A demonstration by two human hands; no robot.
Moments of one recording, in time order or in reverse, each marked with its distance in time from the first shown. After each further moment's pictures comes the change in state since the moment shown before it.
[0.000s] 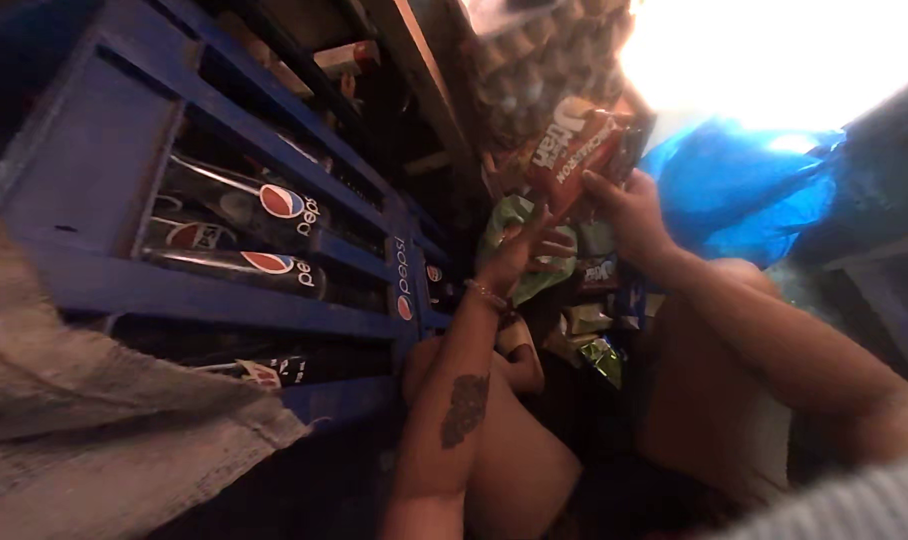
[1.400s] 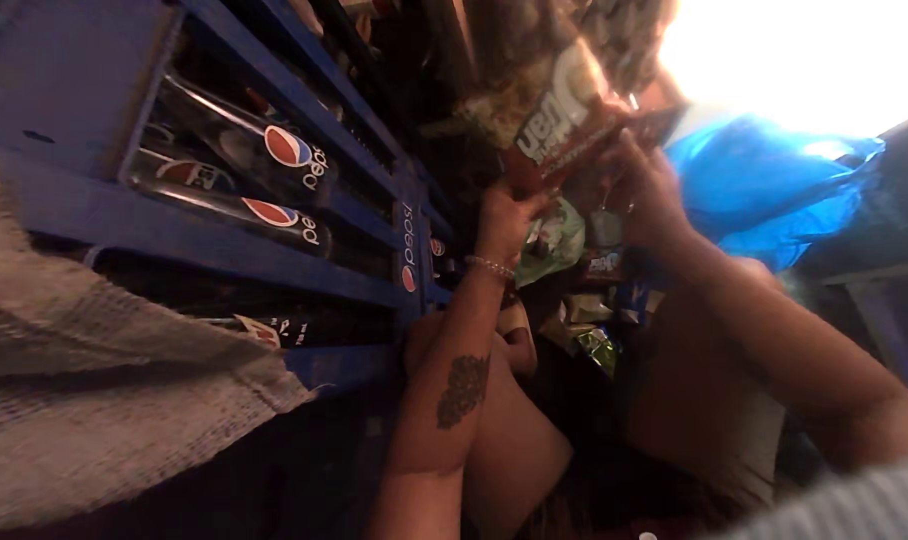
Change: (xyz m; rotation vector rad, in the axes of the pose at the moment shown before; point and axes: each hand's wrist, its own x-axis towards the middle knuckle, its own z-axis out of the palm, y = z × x) left_hand -0.004 0.011 -0.005 -0.109 0.496 0.243; right_hand 0.007 0.002 0.012 0.056 -0.015 0.146
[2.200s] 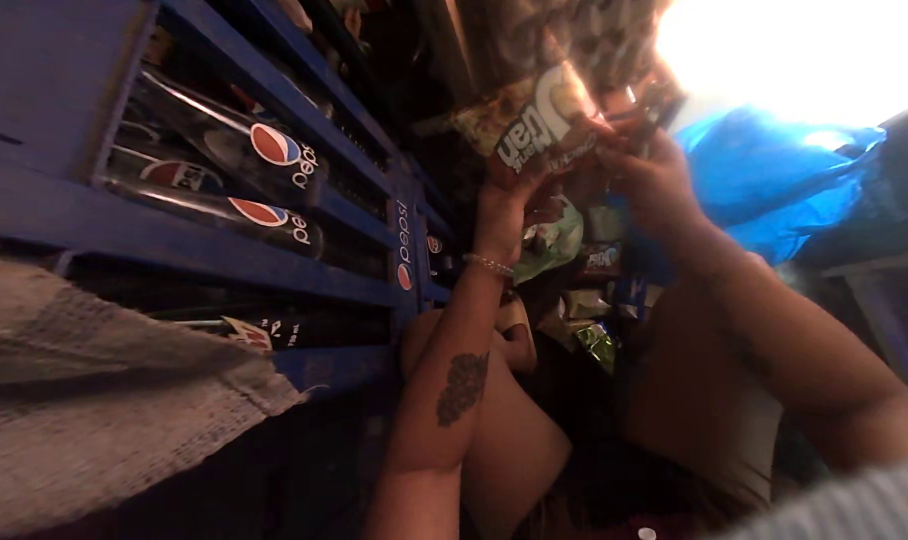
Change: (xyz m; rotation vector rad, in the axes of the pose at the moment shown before) left_hand -0.004 0.009 0.008 -0.204 -0.009 -0.101; right_hand 0.002 -0.011 -0.011 -0.127 -0.126 -0.115
